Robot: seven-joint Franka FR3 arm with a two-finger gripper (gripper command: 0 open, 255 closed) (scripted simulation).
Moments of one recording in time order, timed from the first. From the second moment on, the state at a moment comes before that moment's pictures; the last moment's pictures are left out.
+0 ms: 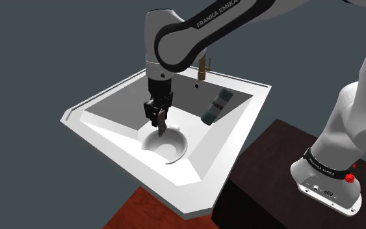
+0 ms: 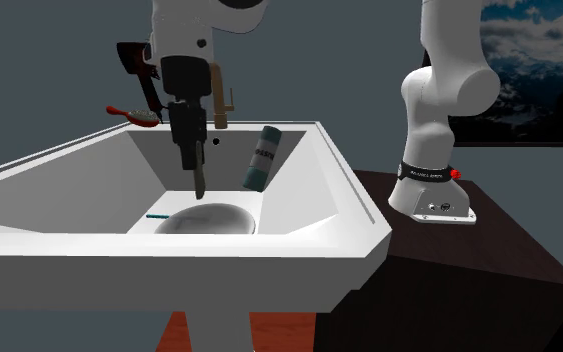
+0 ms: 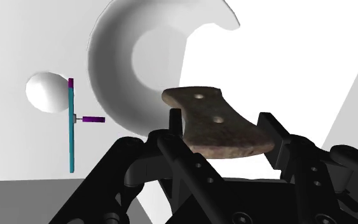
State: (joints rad) arm 0.36 0.18 0.25 -1.98 0.21 2.20 0.12
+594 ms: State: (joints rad) arm 0.37 0.24 0.25 -2.02 0.20 2.31 0.11
